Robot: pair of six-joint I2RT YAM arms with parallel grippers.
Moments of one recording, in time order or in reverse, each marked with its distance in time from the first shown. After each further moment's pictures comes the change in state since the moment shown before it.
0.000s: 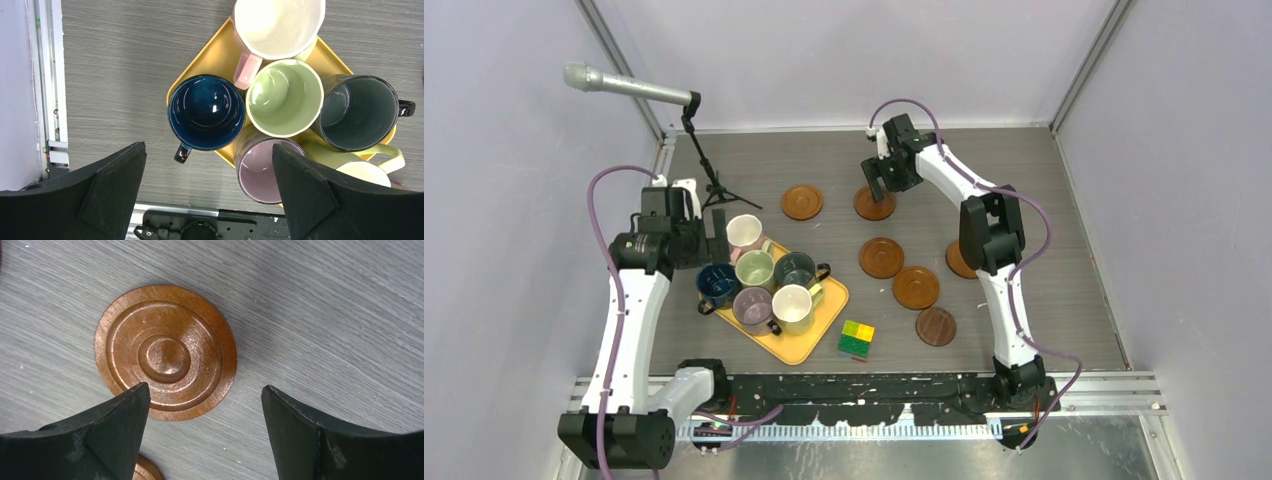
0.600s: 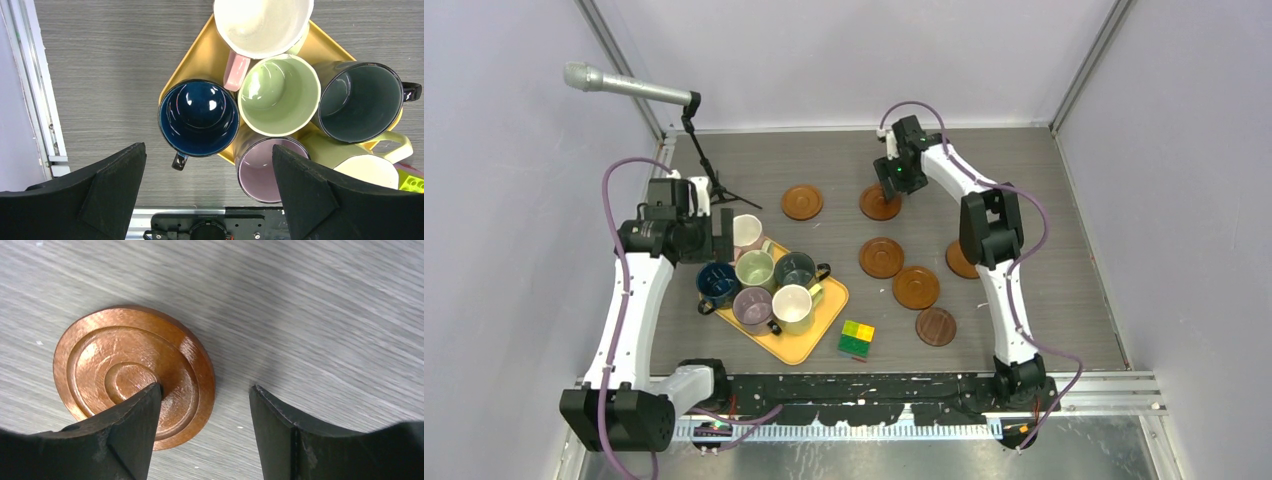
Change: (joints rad) left arm 0.000 0.071 0.010 0.008 0.062 0.084; right arm -0.038 0.089 0.053 -0.010 0.019 0.005
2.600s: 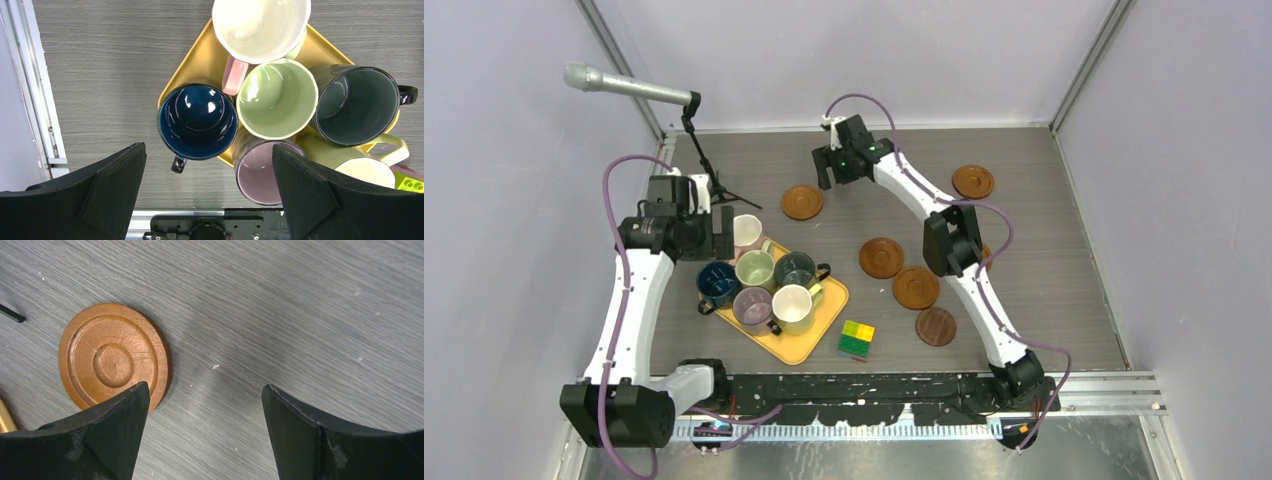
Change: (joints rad) left arm 0.000 0.023 0.019 0.003 0.009 -0.004; right arm 0.194 0.182 0.378 0.118 -0.042 0.179
